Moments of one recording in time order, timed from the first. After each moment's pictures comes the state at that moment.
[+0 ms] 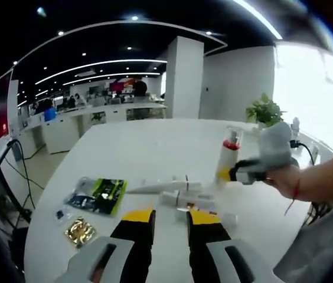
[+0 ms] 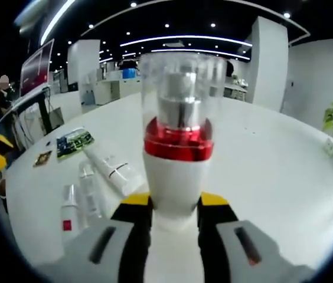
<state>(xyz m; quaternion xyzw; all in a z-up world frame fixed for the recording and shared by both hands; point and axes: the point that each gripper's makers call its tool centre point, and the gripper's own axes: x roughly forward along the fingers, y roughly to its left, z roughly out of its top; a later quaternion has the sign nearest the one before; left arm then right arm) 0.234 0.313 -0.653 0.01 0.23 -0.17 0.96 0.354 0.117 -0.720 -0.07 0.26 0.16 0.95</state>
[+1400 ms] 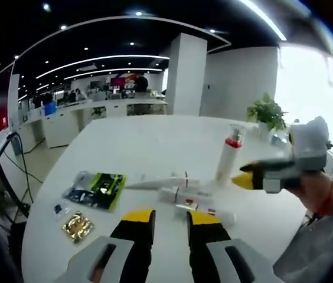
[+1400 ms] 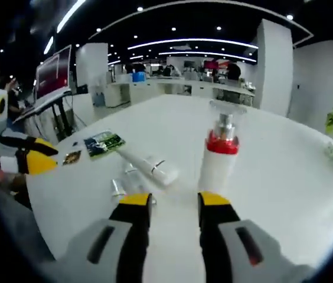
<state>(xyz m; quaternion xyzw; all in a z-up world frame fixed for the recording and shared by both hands) 0.231 0.313 -0.654 0.00 0.24 -0.17 0.96 0.277 0.160 -0.676 -0.09 0.23 0.23 0.94</state>
